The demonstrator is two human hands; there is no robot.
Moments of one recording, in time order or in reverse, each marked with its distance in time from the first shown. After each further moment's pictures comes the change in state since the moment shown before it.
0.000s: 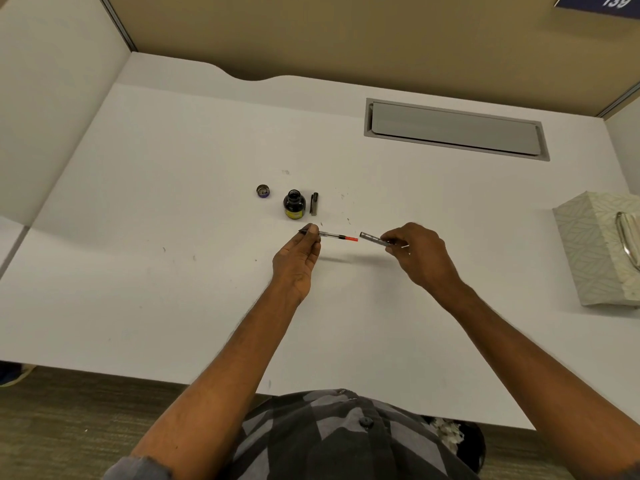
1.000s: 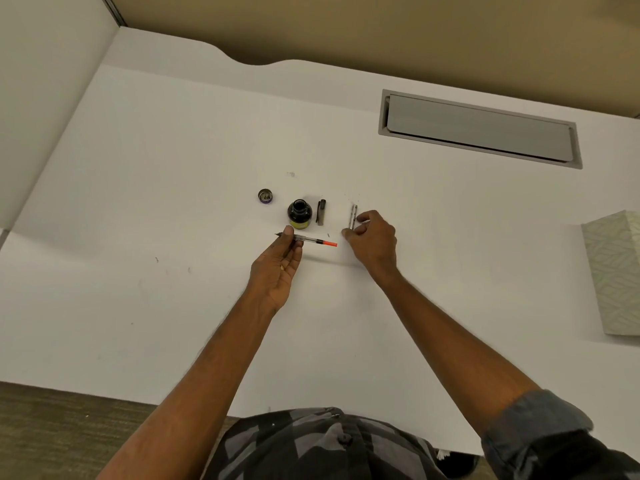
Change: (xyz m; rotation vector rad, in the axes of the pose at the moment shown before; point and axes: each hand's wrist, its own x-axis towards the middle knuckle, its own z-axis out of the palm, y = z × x) left_hand 0.036 0.043 -0.015 -0.087 0.102 -0.091; right_hand 0.093 -0.054 0.089 0.292 0.088 0.412
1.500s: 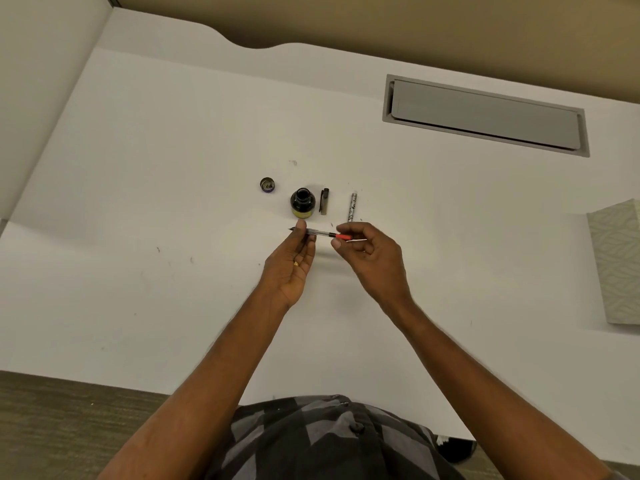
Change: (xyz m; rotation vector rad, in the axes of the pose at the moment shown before) left_hand -0.007 -0.014 0.003 -0.051 -0.033 -0.076; right_hand -0.087 -0.013 -0.032 0.377 -0.170 -0.204
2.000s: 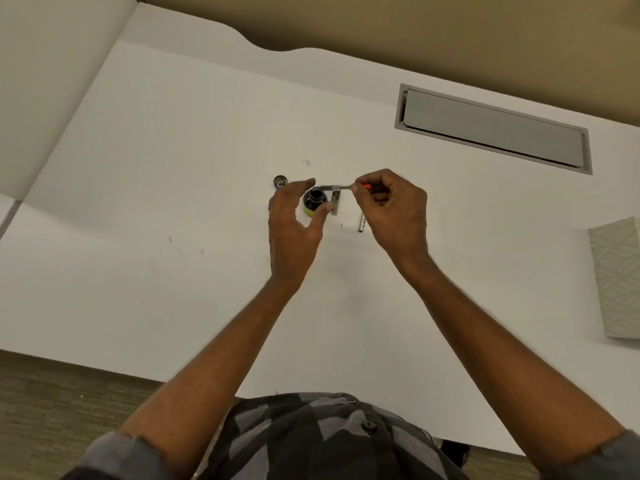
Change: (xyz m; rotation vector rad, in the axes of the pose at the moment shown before) left_hand 0.006 0.014 0.010 1.066 -0.006 1.190; right_hand 0.046 -0.059 -0.002 -0.216 0.180 -0.304
